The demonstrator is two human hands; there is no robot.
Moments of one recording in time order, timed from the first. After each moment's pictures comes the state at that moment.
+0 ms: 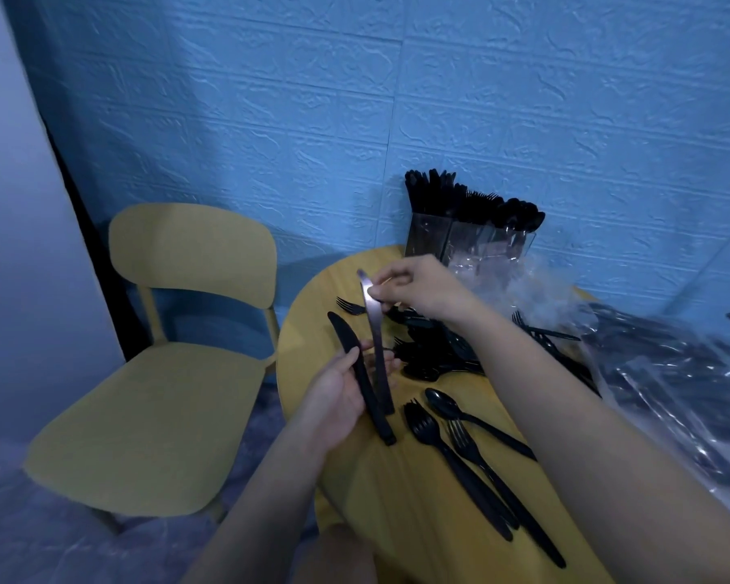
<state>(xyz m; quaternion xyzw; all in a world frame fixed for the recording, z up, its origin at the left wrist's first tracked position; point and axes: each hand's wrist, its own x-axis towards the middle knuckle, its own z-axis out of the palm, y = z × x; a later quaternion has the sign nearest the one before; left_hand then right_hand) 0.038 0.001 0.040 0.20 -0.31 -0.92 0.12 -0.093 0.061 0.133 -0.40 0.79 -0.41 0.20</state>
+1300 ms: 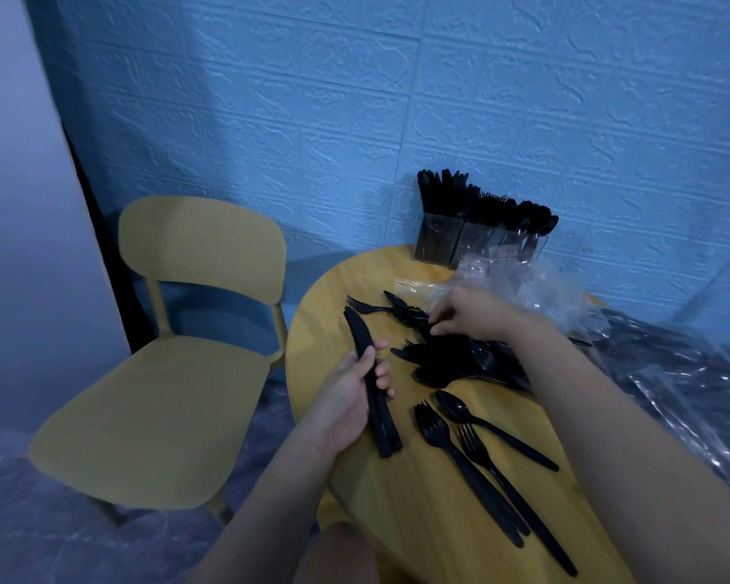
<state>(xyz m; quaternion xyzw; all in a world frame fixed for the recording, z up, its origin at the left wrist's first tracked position) 0.039 0.001 0.035 0.20 -0.38 -0.90 0.13 -0.143 0.089 0.108 -0.48 0.87 -0.03 0.12</state>
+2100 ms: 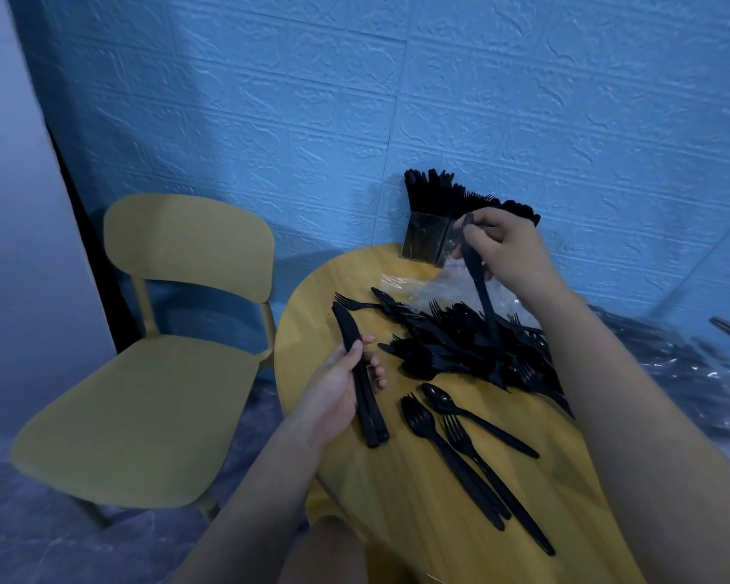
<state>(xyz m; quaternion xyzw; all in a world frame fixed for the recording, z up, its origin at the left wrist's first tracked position) 0.039 0.002 0.037 0.20 -0.36 -0.90 0.13 -0.123 0.116 0.167 -0.35 0.79 -0.51 0.02</state>
